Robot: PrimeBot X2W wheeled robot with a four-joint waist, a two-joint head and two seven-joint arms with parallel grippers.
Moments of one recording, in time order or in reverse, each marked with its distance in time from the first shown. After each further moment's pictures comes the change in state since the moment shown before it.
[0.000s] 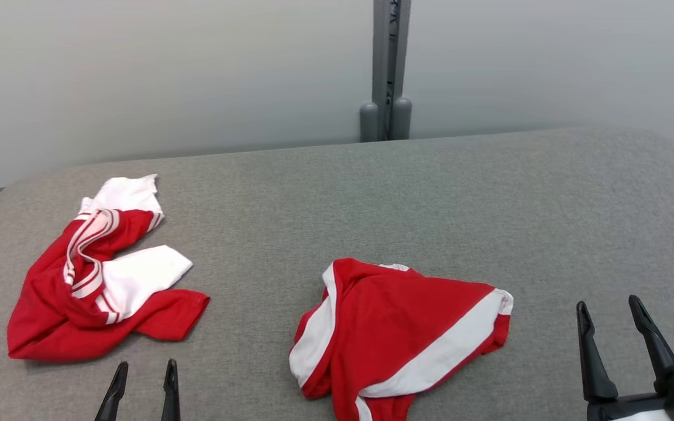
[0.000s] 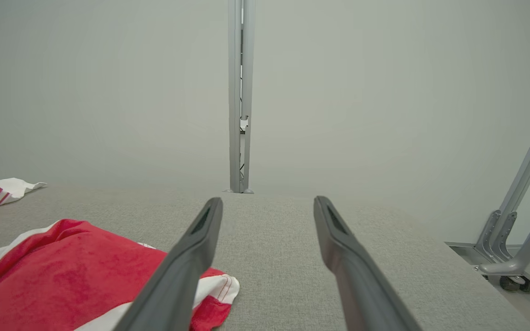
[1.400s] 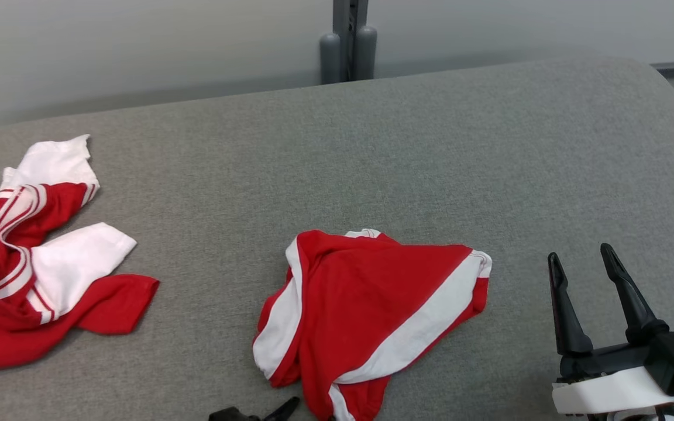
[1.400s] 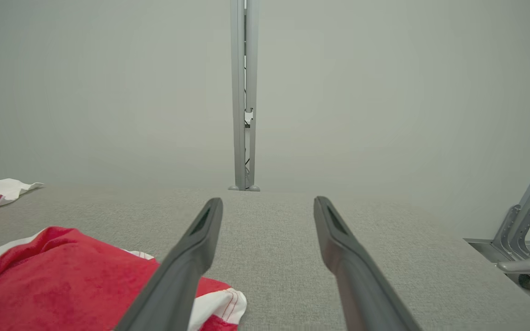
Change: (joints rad) left arm -0.131 0.052 -0.450 0.112 -0.196 -0.242 0.196; right arm -0.119 0.000 0.077 -0.010 0.018 0.000 0.000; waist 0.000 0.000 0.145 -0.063
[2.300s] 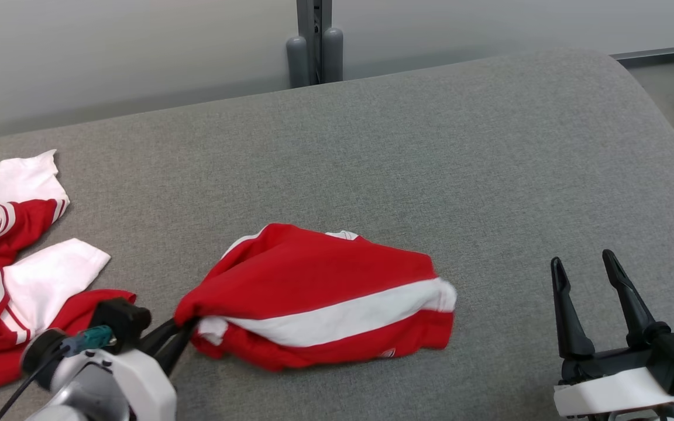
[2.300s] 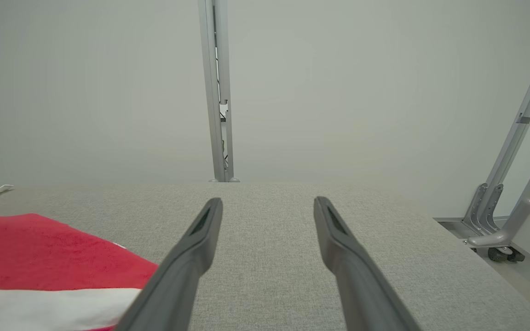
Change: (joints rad) left arm -0.214 0.332 0.086 -0.170 -0.108 0.091 0.246; right arm -0.005 0.000 -0.008 0.032 0.031 0.000 0.000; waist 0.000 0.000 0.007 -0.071
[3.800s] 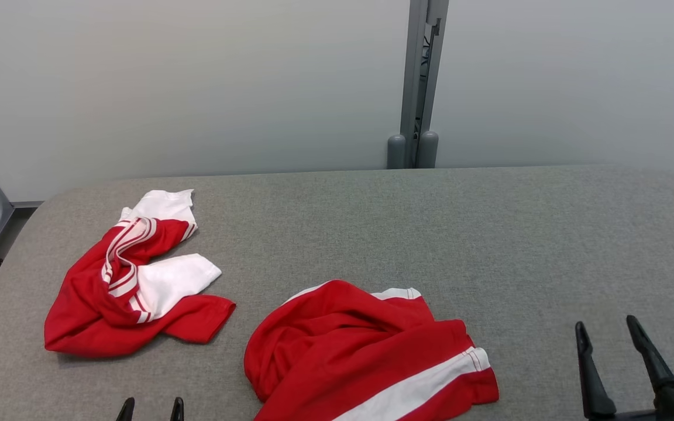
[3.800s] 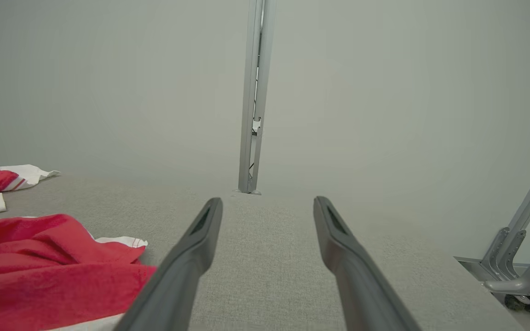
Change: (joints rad) left arm 0.465 -0.261 0.256 -0.049 0.208 0.250 -0.443; right arm 0.144 0.000 -0.090 0.030 -0.105 0.000 -0.002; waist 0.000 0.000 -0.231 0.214
